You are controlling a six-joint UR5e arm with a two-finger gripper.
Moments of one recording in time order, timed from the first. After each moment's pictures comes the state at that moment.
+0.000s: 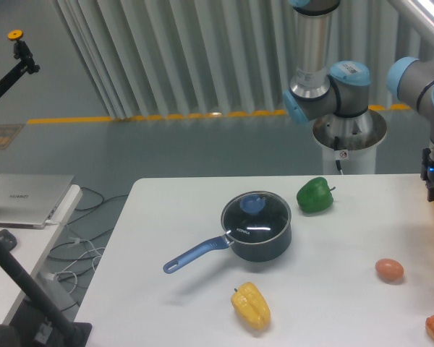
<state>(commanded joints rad) 2.61 -1.79 -1.61 -1.26 1.62 1.71</state>
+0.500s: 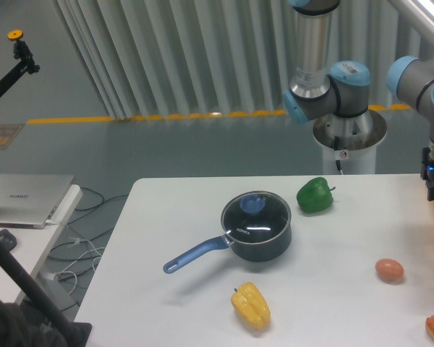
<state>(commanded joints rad) 2.59 -1.79 -1.61 -1.26 1.63 1.65</state>
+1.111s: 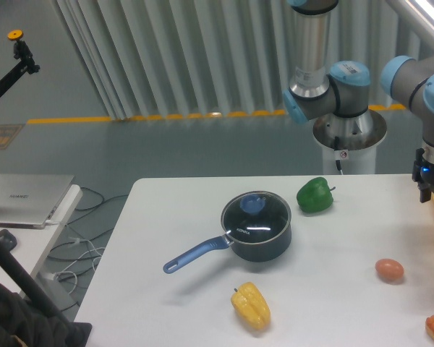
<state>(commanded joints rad) 2.53 -1.78 -1.59 -1.26 1.61 1.37</state>
